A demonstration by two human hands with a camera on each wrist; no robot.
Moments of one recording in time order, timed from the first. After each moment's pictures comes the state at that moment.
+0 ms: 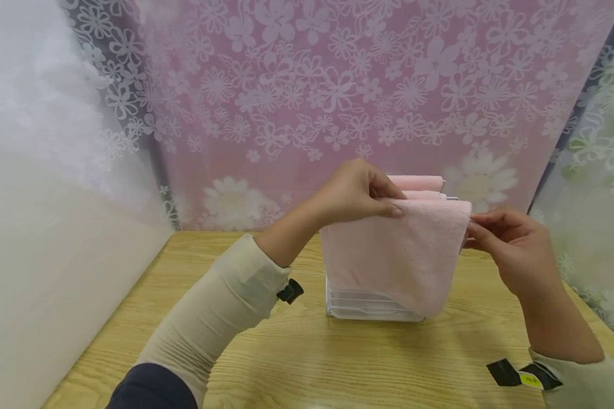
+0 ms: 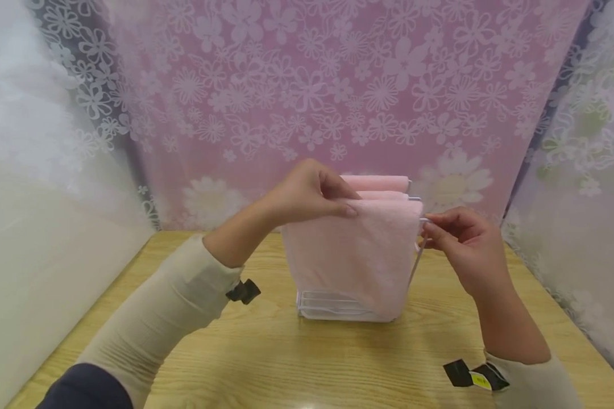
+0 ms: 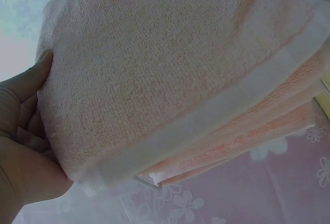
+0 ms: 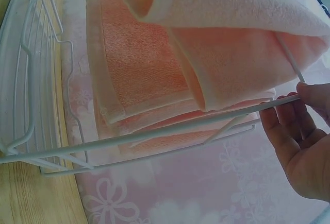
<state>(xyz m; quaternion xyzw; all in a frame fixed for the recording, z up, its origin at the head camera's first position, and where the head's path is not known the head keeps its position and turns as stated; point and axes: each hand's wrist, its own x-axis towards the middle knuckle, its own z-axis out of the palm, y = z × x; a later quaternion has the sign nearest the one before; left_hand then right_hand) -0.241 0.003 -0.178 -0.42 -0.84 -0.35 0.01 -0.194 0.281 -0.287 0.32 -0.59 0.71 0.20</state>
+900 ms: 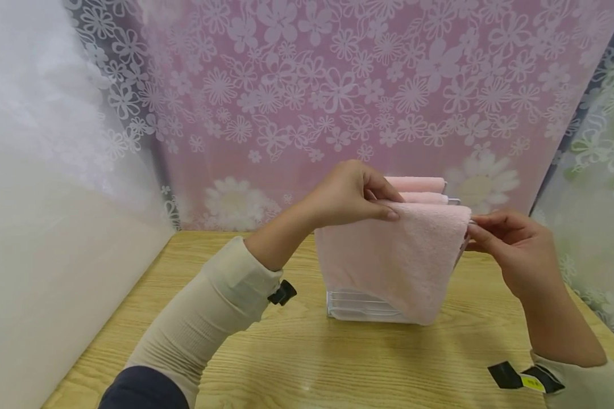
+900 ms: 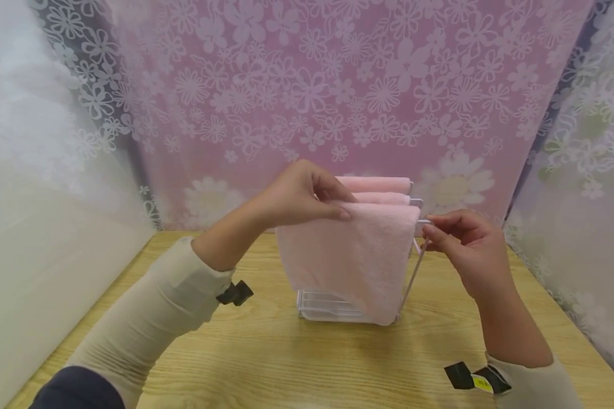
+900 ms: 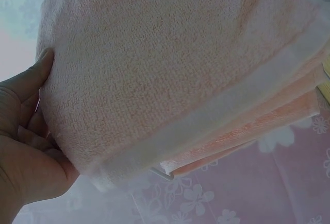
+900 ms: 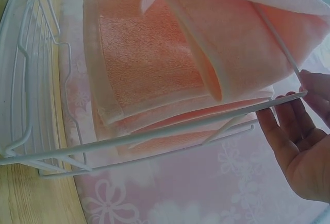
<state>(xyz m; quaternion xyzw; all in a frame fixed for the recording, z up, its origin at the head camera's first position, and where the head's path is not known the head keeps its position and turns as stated) -0.231 -0.010 -0.172 -0.41 -0.83 -0.38 -0.02 -0.193 0.281 -0.286 0.32 -0.58 0.72 0.20</state>
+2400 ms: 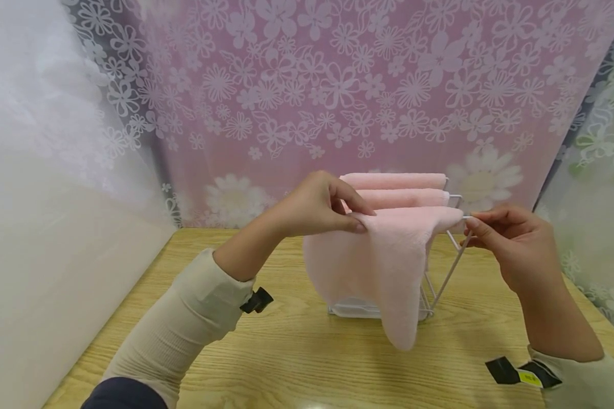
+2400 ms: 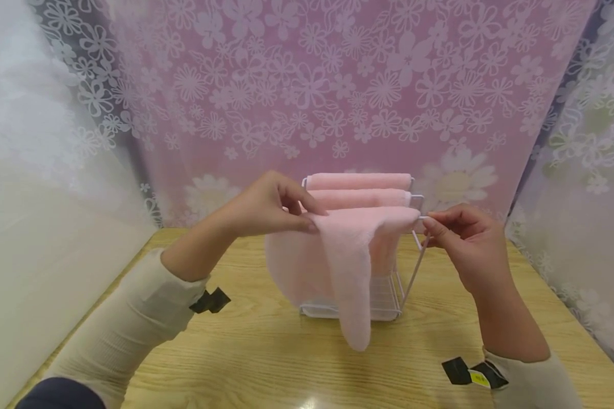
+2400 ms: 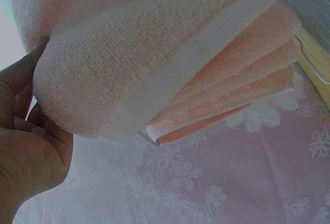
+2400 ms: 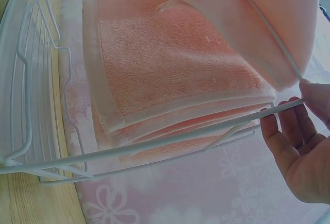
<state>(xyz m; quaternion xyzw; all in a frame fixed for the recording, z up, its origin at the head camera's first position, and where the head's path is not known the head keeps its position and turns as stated) -0.224 -0.049 -0.189 -0.42 -0.81 -0.41 -0.03 -0.197 0.276 -0.285 0.31 -0.56 0.74 0.20</state>
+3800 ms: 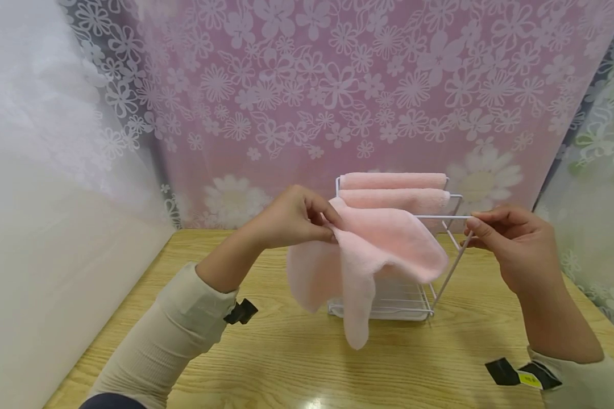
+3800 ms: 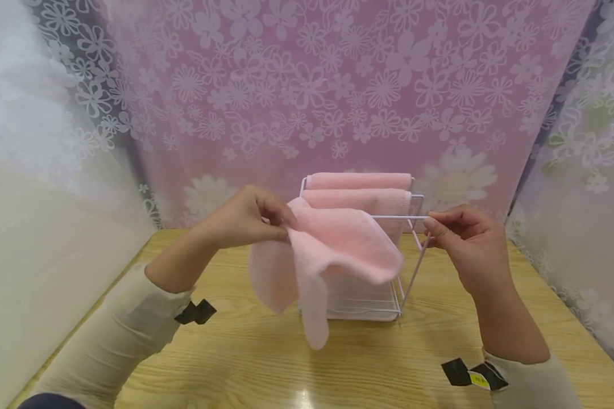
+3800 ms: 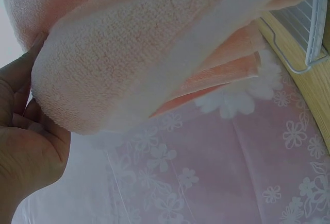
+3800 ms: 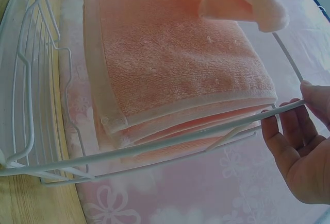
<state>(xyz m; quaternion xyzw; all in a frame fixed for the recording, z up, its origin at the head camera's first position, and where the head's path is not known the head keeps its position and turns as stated) -0.228 -0.077 -0.212 -0.40 -0.81 -0.44 -0.03 -0.195 0.275 -0.285 0.30 -0.56 0.74 0.21</state>
